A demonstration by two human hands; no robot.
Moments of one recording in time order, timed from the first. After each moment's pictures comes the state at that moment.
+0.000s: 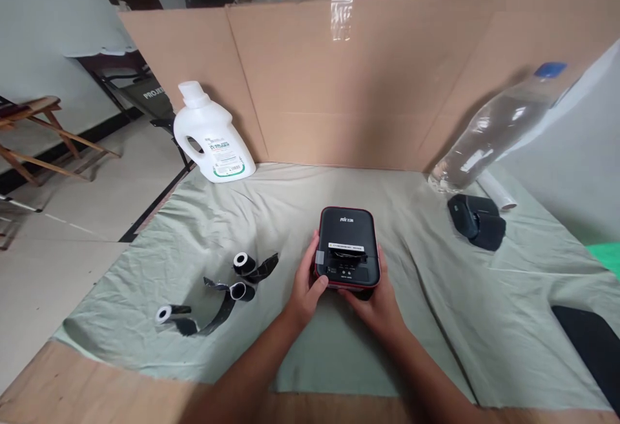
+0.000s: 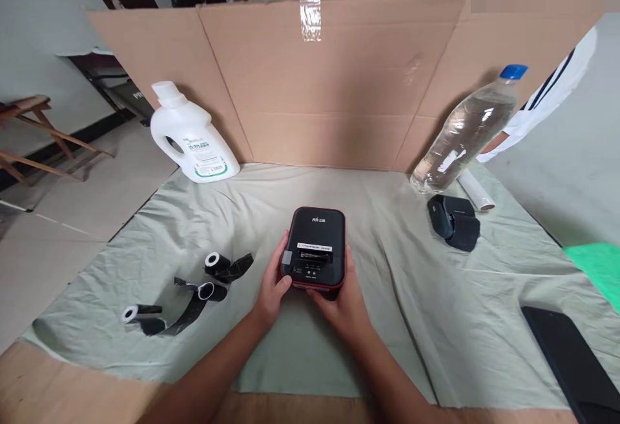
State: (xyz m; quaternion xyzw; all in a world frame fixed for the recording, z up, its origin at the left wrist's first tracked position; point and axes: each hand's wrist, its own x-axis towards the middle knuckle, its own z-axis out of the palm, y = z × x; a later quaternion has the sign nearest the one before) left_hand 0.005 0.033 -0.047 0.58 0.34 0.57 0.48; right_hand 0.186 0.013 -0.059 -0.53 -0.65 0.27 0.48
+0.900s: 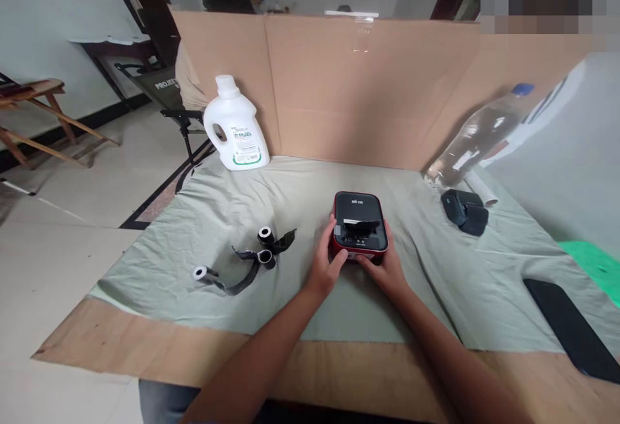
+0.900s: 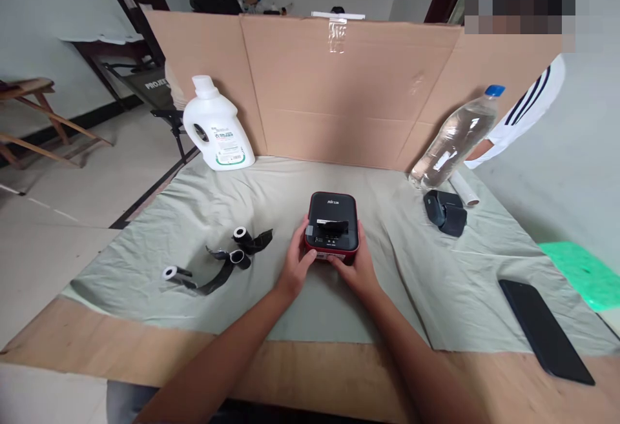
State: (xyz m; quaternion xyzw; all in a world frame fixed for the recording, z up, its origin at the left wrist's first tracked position) left_hand 0.007 0.017 -0.051 0.56 0.33 0.60 0.46; right_hand 0.191 0.020 -0.056 -0.52 -0.66 0.24 0.48
